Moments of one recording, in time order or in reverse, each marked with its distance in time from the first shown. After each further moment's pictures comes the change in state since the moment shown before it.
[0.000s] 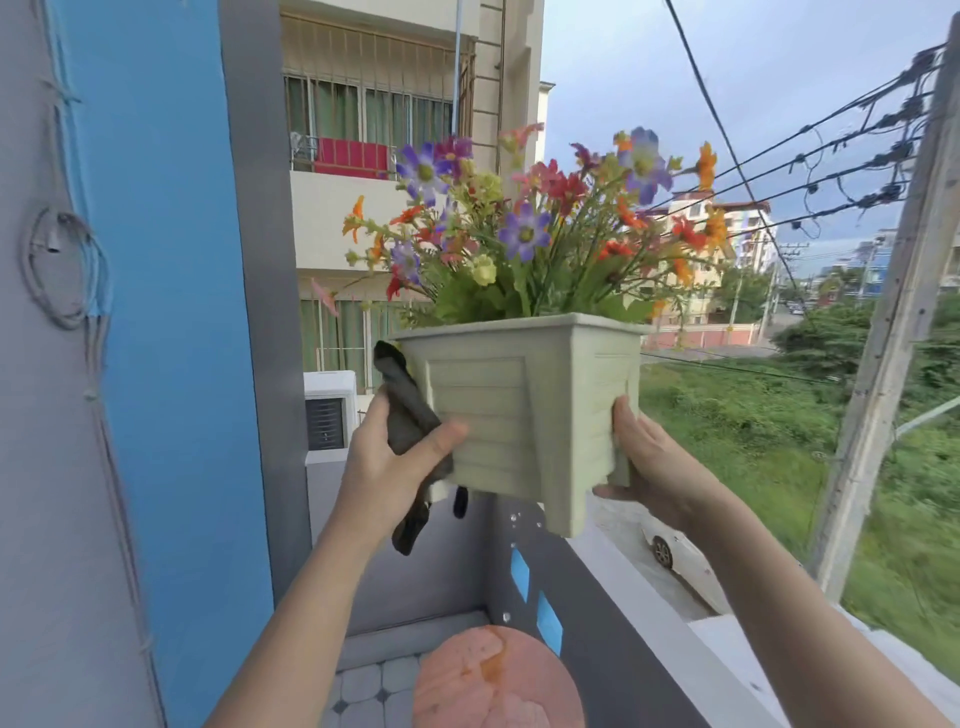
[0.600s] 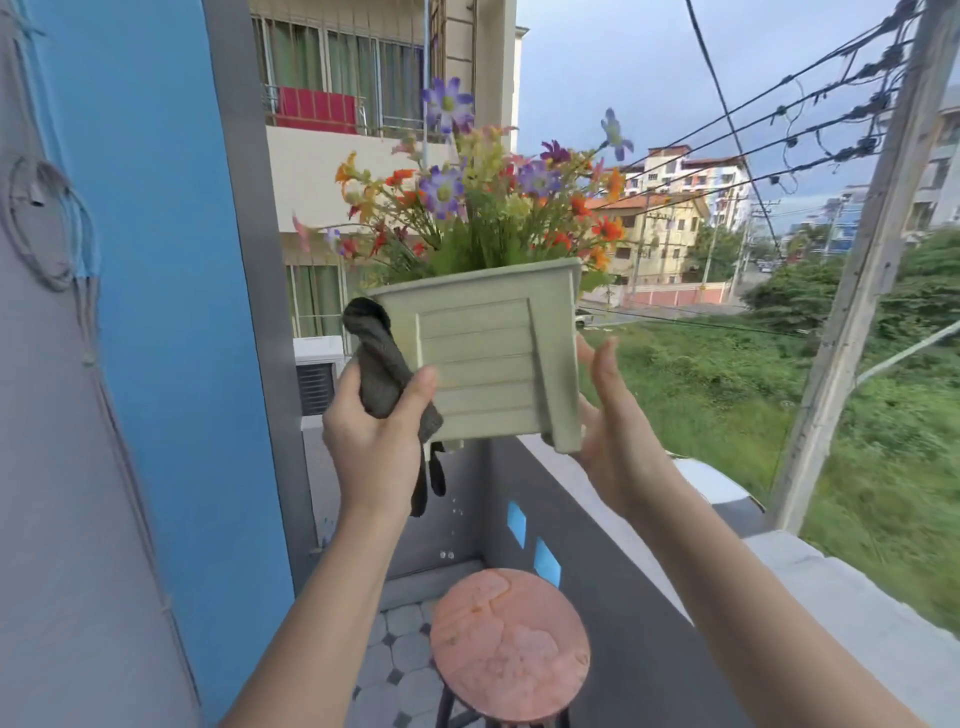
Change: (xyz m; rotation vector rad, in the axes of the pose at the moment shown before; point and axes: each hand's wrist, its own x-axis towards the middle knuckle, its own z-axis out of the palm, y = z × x) left_hand -0.021 0.007 -0.025 -0.034 0.354 0.031; right_hand -0.029 -0.002 0.094 0.268 0.049 -0.097
